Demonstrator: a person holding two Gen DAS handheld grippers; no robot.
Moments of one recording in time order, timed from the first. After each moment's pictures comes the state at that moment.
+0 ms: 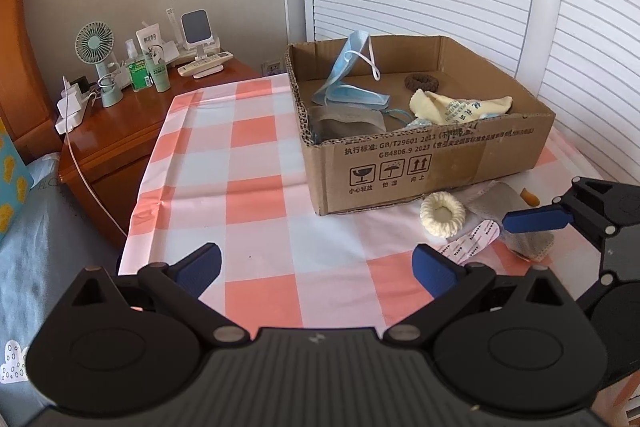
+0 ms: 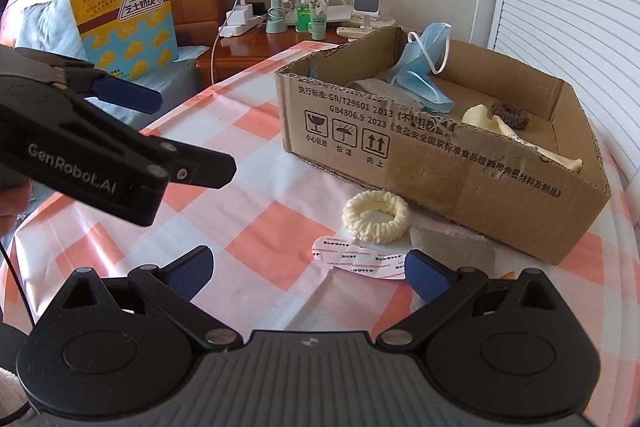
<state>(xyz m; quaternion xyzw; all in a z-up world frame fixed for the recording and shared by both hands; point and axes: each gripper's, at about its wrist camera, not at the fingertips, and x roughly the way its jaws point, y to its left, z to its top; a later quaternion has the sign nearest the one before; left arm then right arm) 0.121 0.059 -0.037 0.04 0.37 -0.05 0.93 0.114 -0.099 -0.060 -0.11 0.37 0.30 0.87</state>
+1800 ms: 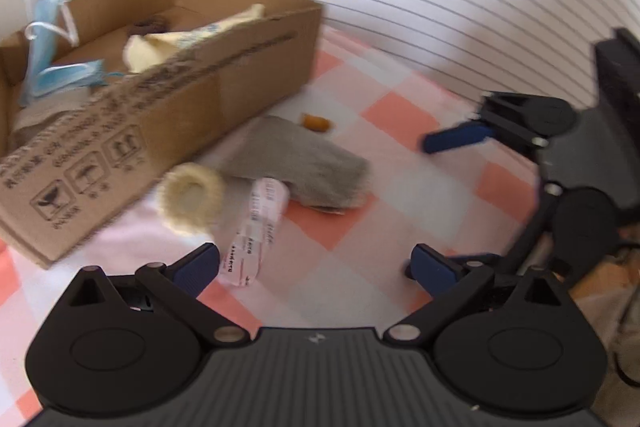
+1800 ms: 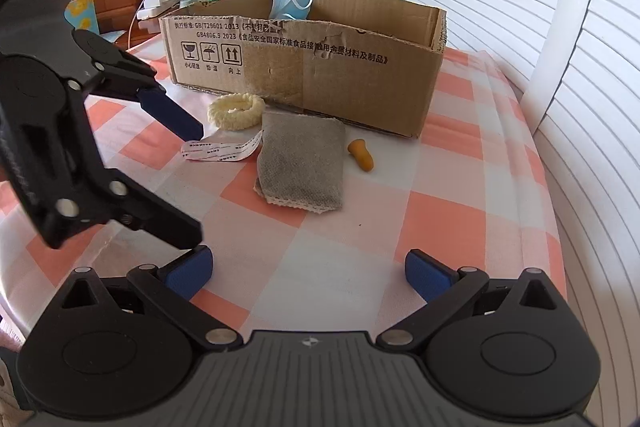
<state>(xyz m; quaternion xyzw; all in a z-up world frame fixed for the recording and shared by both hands) 0.159 -0.023 -0.082 0.10 0.43 -0.40 0.80 0.077 -0.188 -0.083 -0.12 0.39 0.19 0.89</state>
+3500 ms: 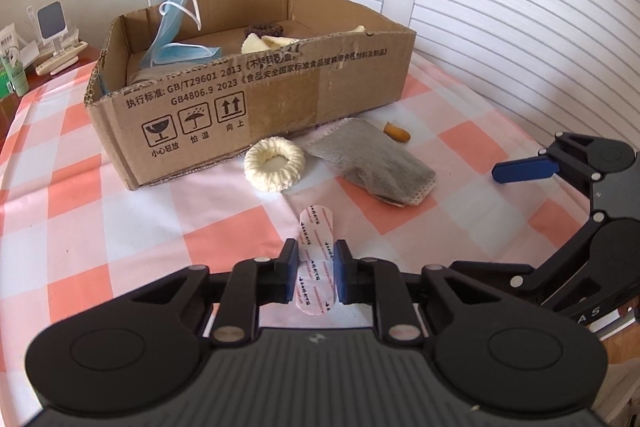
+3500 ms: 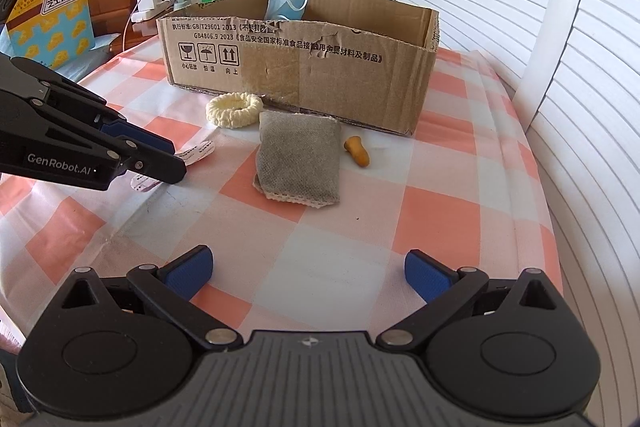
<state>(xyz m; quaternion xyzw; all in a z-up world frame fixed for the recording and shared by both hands) 0.123 -0.007 -0.082 0.05 0.40 -0.22 0.89 0.072 -0.187 -0.082 -0.11 0.39 0.18 0.90</state>
